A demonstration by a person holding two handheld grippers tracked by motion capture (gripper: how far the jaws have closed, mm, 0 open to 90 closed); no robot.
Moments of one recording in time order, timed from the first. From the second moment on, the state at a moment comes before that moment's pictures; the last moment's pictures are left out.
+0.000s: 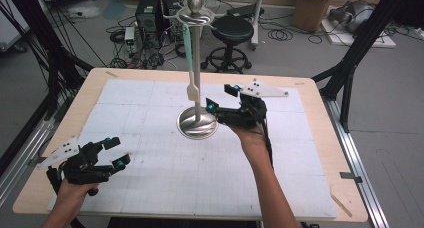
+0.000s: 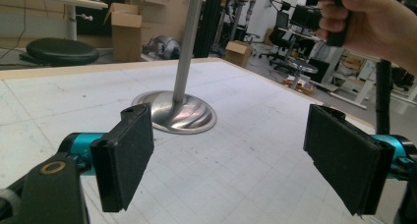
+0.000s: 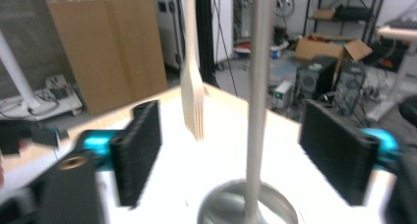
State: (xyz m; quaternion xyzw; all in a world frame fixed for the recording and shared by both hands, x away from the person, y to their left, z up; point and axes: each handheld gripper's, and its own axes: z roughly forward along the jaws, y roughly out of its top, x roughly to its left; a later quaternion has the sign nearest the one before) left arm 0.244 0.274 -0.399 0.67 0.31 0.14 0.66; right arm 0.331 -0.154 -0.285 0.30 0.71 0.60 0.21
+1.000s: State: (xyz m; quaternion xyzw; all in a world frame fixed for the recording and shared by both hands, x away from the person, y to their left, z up) left arm 0.241 0.265 -0.406 0.67 0.32 0.16 0.65; right arm 0.219 -0.265 -0.397 0.37 0.71 0.55 0.25
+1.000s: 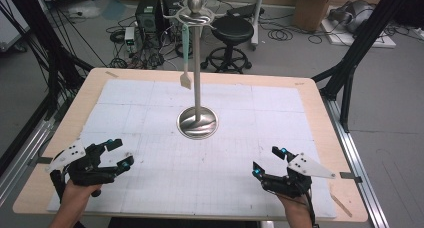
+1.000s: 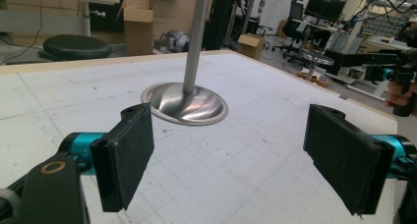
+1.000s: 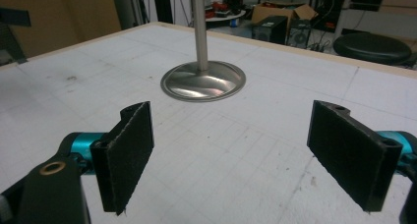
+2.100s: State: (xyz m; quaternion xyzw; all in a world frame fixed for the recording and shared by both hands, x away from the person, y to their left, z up) left arm 0.236 0.262 -0.412 0.68 0.32 0.16 0.64; right arm 0.213 -0.274 -0.397 0.39 0.69 0.55 0.26
